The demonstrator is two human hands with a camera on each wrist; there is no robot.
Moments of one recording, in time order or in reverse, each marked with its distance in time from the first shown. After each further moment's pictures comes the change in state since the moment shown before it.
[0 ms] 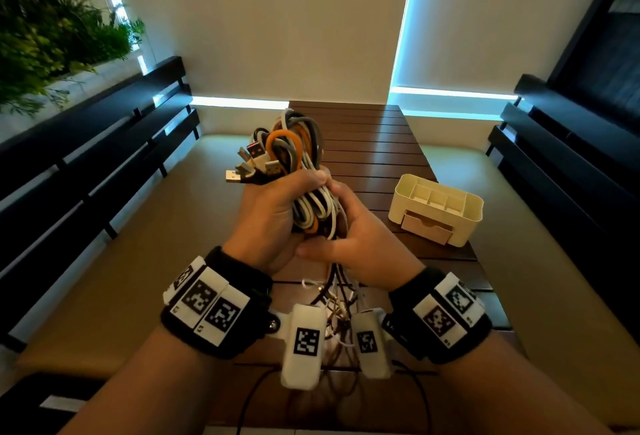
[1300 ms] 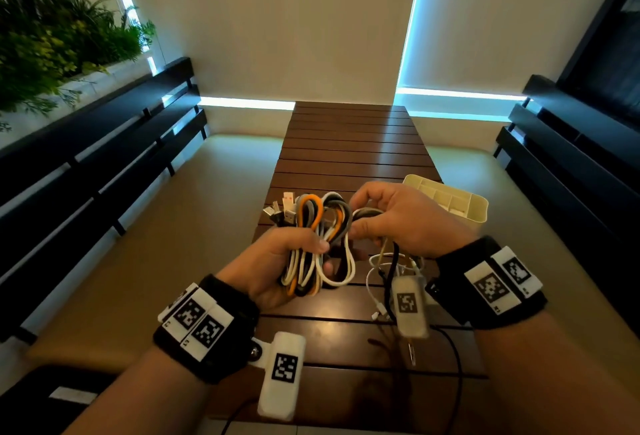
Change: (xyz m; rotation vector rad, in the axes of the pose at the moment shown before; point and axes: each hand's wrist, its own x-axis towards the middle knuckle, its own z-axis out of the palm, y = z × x) left_hand -0.021 -0.027 -0.036 -0.141 -0.215 -0.624; right_hand -0.003 -0.021 -0.054 -0.321 0.001 0.100
